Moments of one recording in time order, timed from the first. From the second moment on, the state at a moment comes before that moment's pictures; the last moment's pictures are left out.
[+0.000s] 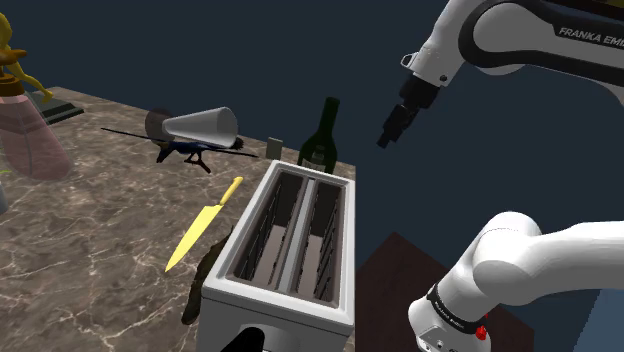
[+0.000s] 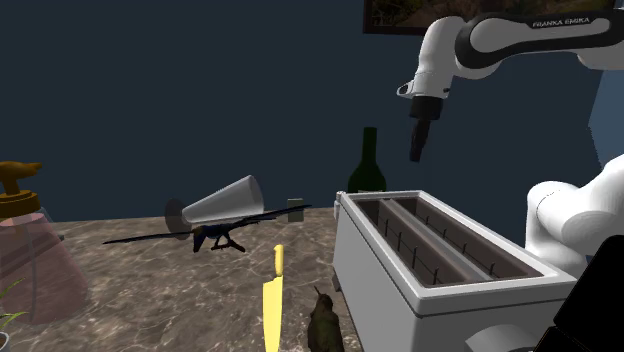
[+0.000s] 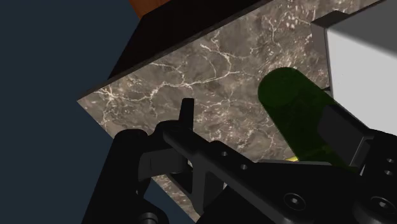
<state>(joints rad) 0.00 -0.79 -0.05 -2.40 0.11 1.72 -0.14</state>
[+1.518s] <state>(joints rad) -0.04 0.07 0.15 -1.84 0.01 1.94 0.40</state>
